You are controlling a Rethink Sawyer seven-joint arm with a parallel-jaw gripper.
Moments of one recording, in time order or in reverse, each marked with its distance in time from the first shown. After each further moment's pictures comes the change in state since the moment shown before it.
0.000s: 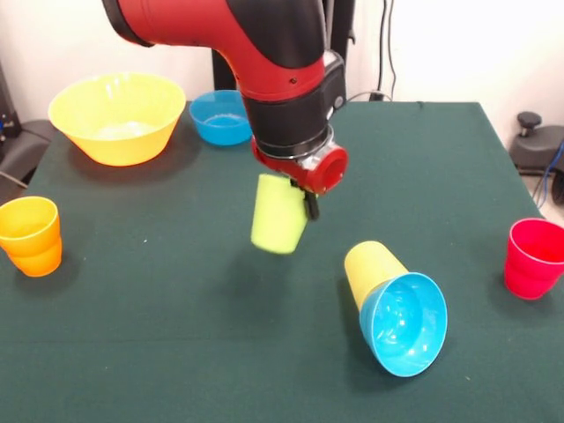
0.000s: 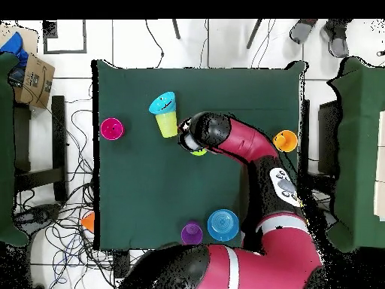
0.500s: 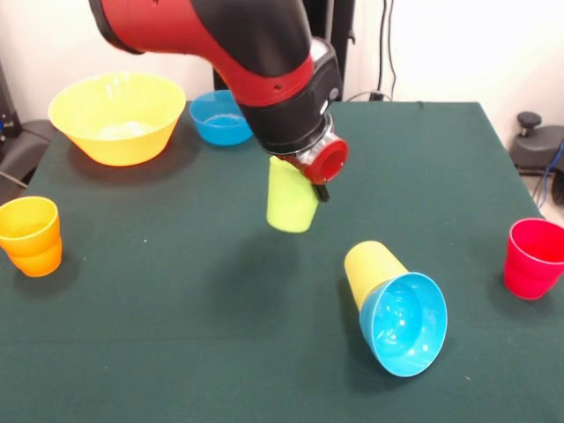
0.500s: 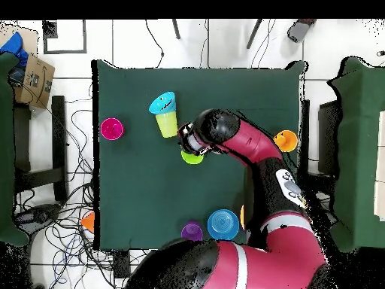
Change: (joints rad) arm -0.022 0.029 0.001 -0.007 0.088 0.150 0.000
